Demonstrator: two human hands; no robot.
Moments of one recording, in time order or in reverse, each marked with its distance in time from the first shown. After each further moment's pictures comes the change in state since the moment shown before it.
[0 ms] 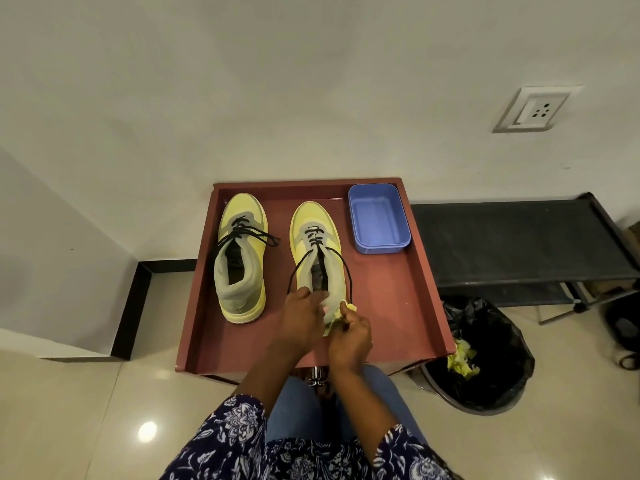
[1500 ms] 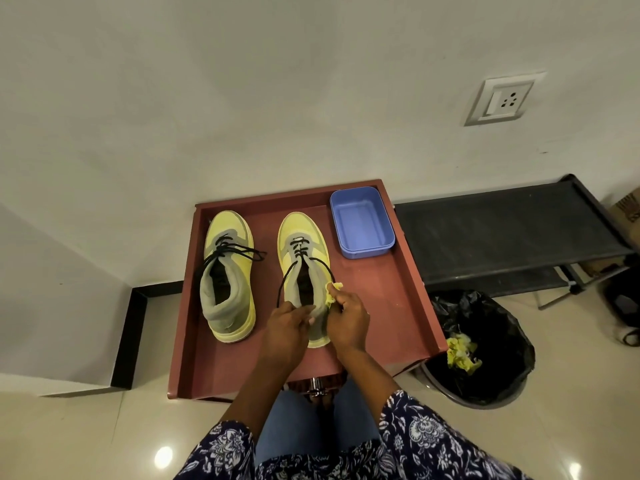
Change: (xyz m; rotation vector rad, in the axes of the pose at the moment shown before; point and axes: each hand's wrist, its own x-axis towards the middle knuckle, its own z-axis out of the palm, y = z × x) left_hand -0.002 -0.005 0.004 0.001 0.102 0.027; right_hand 0.037 -0.020 -0.013 -0.071 -0.145 -0.231
